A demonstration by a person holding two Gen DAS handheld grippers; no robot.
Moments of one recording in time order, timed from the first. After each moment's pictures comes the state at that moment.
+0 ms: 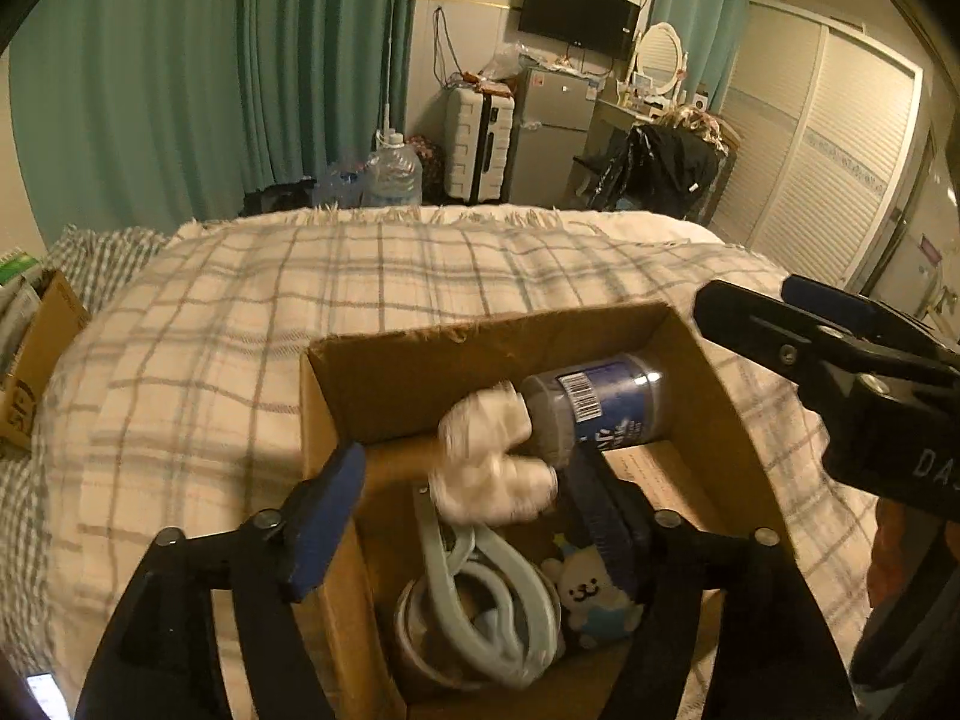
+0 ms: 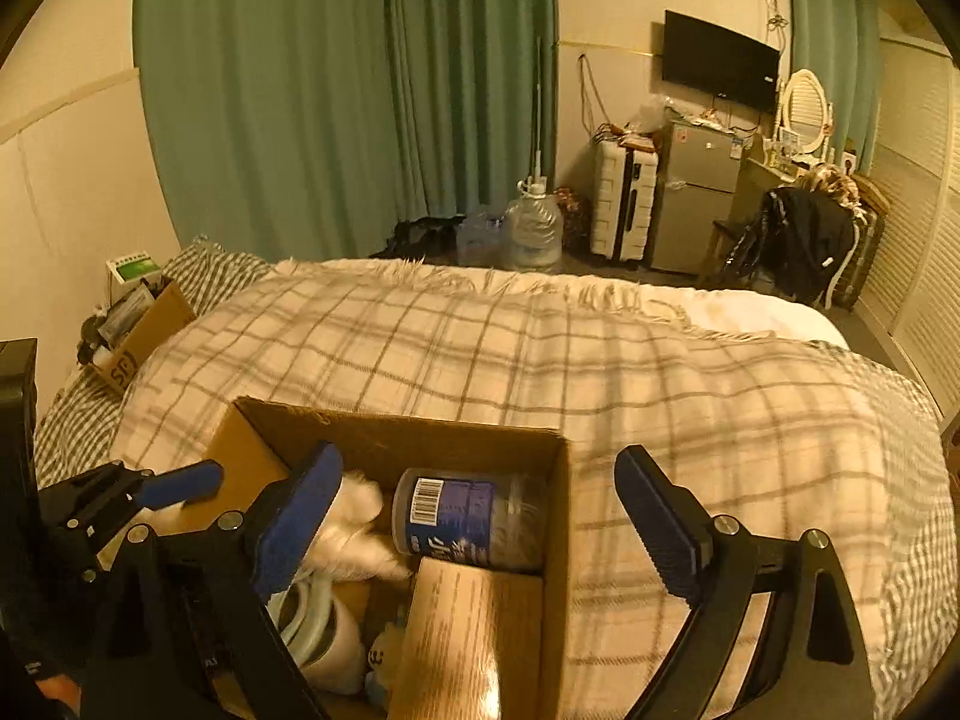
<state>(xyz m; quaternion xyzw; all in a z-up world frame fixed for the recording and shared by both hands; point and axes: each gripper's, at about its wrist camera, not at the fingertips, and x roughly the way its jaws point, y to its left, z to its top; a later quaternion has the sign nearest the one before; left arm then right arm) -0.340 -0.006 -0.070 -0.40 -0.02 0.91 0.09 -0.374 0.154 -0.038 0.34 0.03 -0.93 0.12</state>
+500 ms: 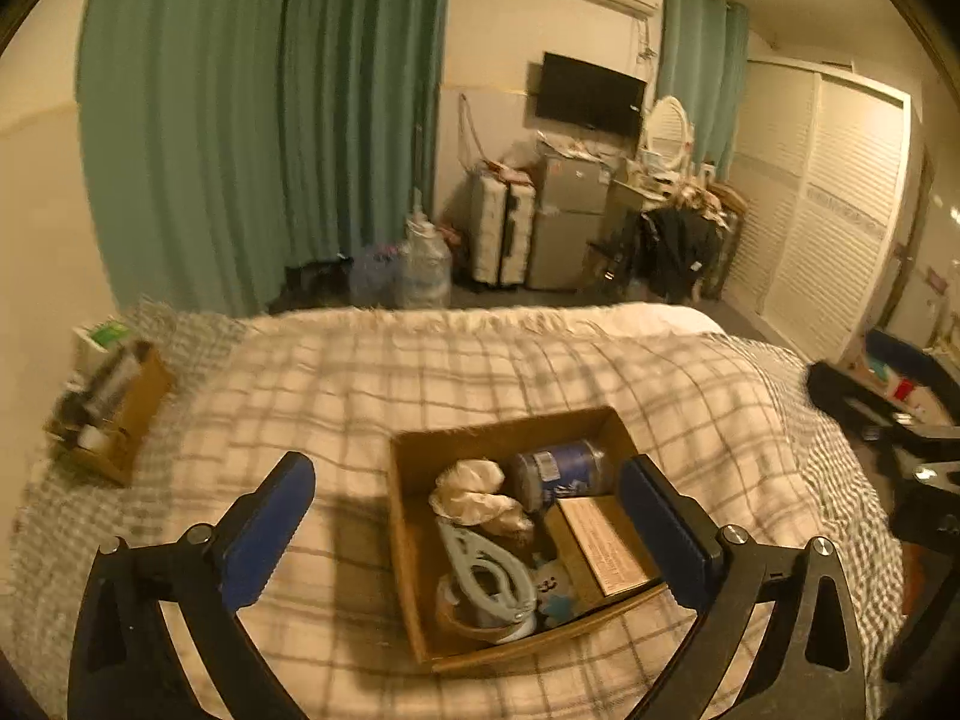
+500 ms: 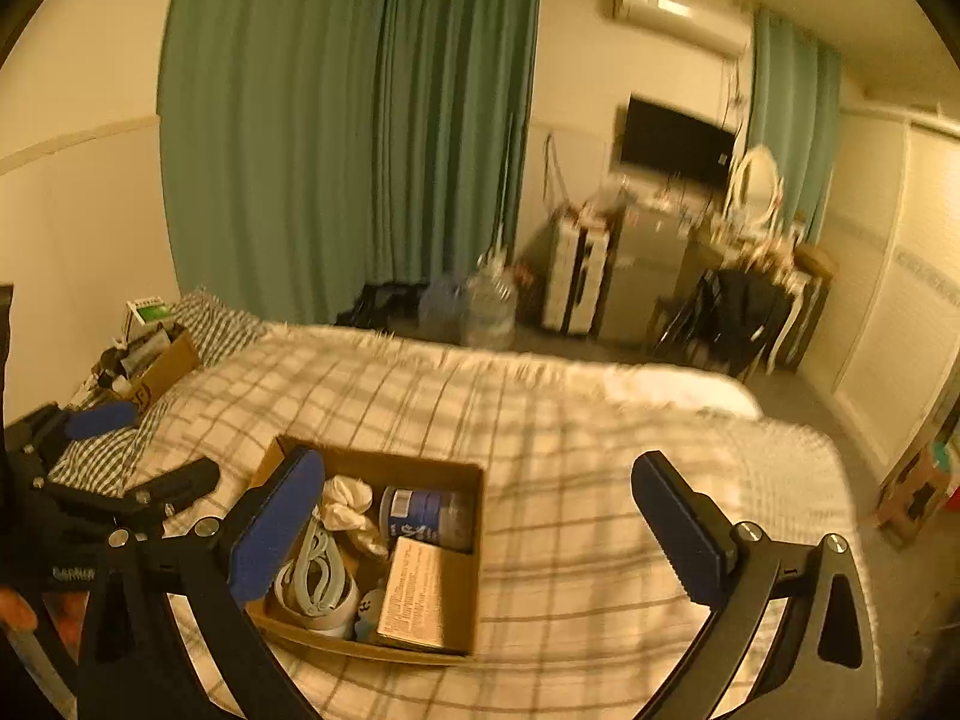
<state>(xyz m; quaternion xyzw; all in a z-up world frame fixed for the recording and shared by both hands) -0.265 -0.019 0.050 -0.32 -0.01 0.95 0.05 -0.257 0.180 0.080 0.25 0.07 -0.96 0.07</state>
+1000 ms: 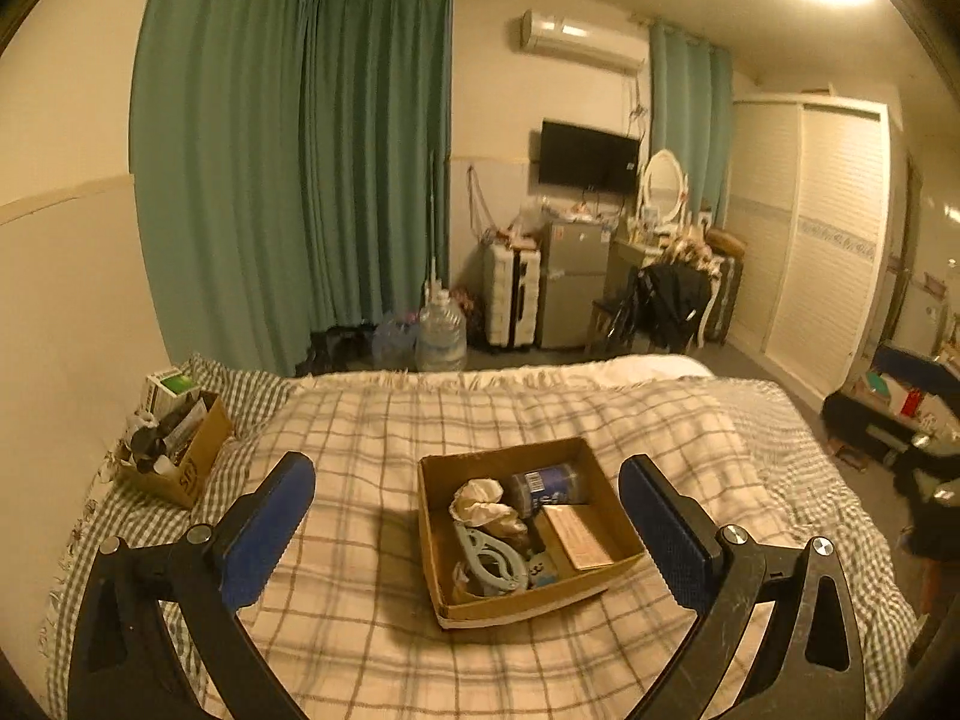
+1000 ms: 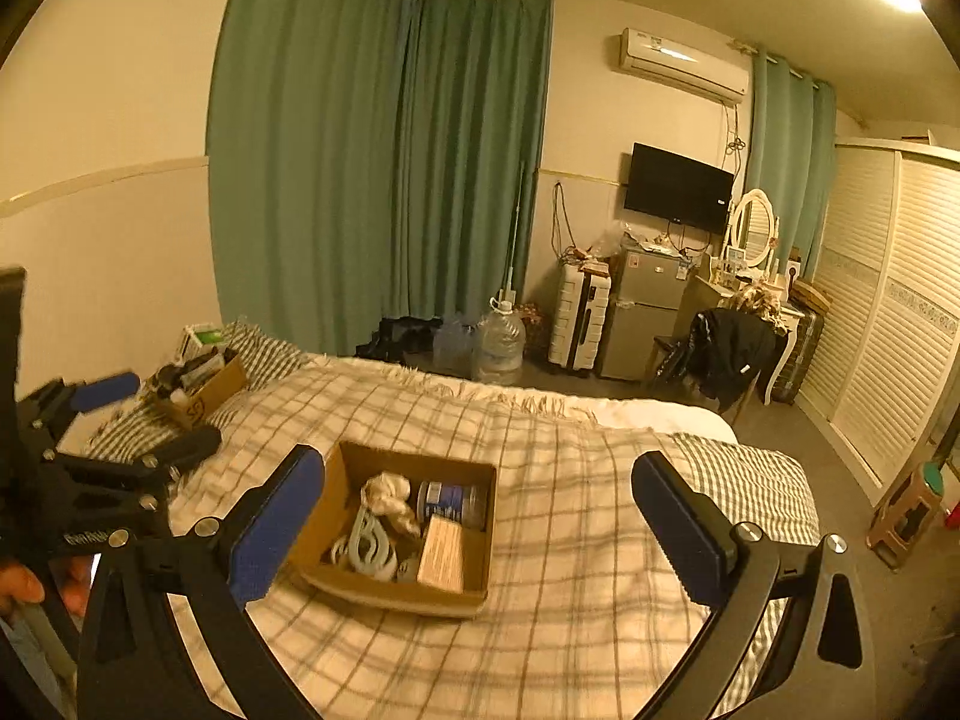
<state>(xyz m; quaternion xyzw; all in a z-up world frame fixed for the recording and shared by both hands) -0.145 -0.019 0.113 -0.23 0.00 0.97 0.04 -0.139 0.185 0.142 0.22 0.07 -0.97 0.09</state>
